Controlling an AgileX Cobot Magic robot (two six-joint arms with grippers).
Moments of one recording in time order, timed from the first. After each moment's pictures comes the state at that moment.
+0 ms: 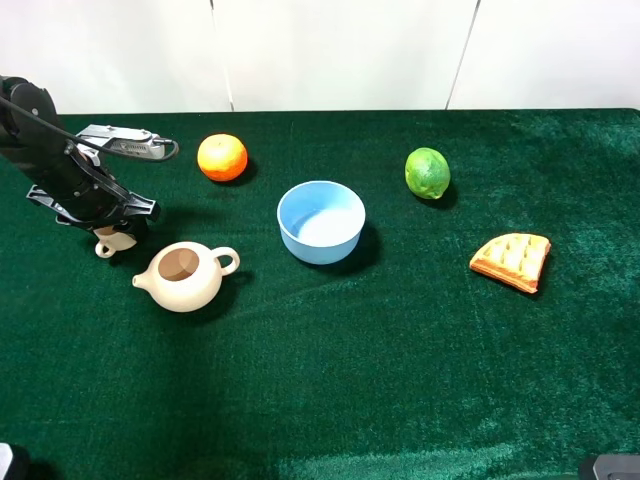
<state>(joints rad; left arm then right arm) -0.10 1.91 -0.85 -0.03 0.27 0.07 0.06 -0.01 -0.50 0.00 1.03 0.00</state>
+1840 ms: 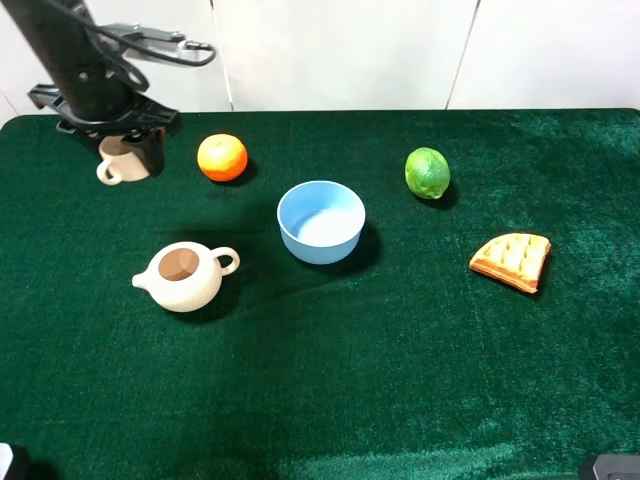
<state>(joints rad) -0.30 1.80 -1.30 0.03 0.93 -0.04 0.06 -0.01 -0.50 0.01 1.03 0.00</state>
